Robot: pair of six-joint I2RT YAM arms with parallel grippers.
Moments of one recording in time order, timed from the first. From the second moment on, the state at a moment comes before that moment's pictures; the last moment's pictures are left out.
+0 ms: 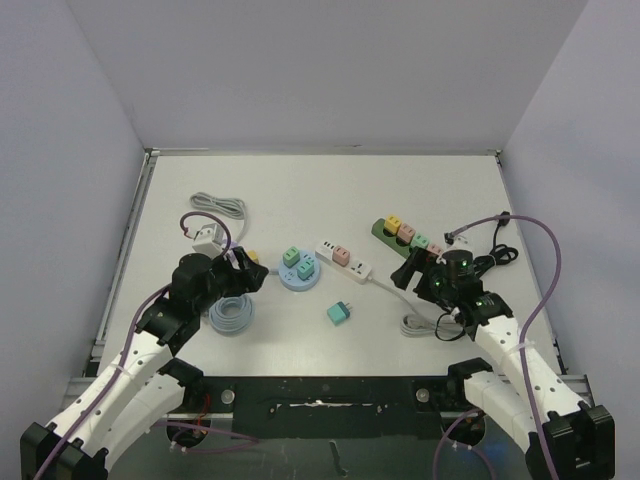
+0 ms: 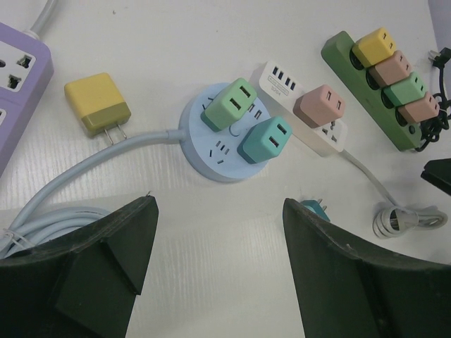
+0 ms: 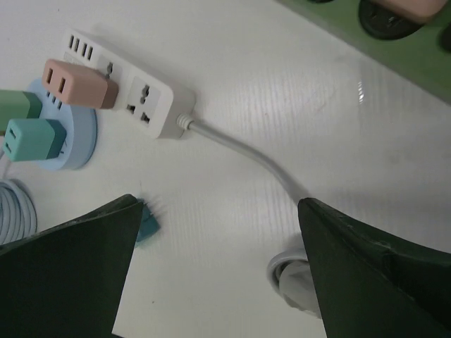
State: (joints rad) left arm -0.47 0.72 0.51 -0.24 -0.01 -0.61; right arm 0.25 0.82 0.49 -0.37 -0.06 0.61
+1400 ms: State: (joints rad) left arm -0.47 0.72 0.41 -0.15 0.08 -0.72; right arm 0.89 1.63 0.95 -0.57 0.25 1.29
